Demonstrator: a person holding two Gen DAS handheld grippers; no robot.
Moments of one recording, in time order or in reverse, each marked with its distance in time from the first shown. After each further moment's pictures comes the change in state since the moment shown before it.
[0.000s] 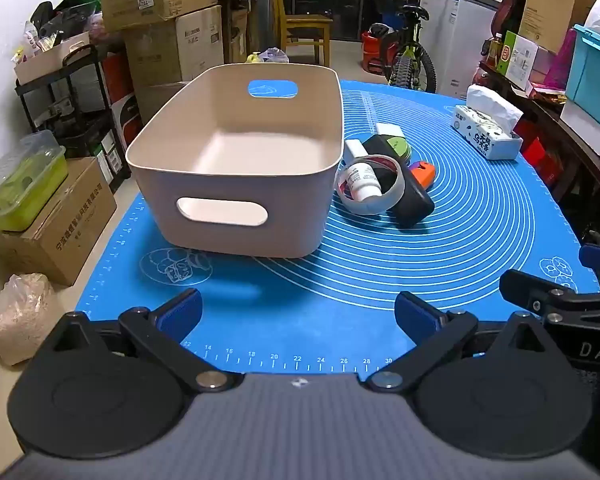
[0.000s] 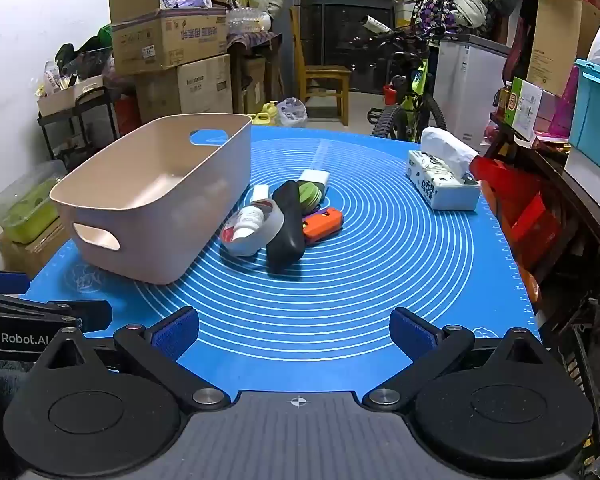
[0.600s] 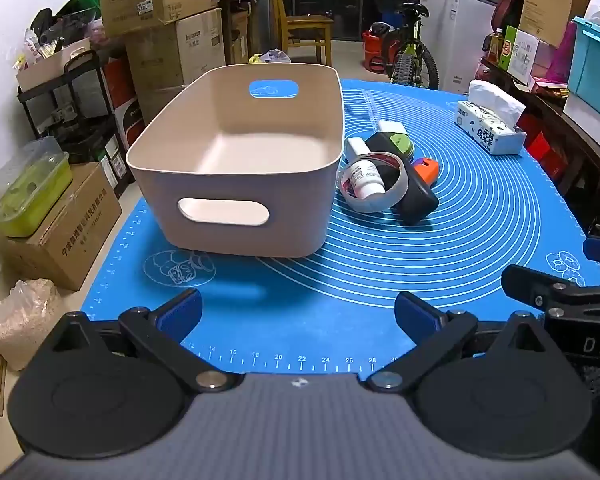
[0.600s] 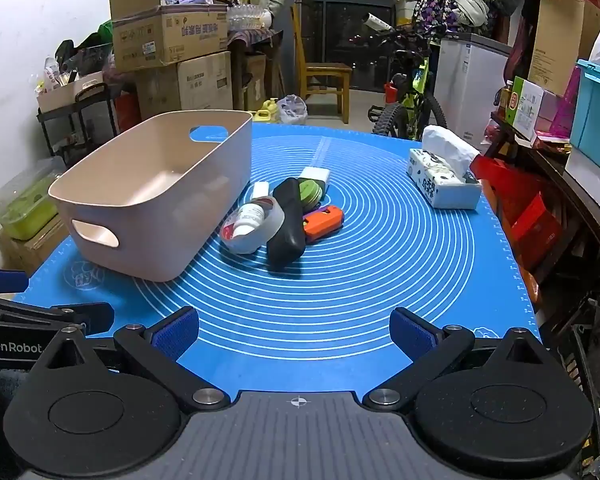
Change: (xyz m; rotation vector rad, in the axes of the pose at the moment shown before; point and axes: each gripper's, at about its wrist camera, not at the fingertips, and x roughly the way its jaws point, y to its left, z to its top) left arm 0.001 -0.002 -0.002 0.028 -0.008 0.029; right arm 0.002 0.000 0.000 0.001 0.005 0.002
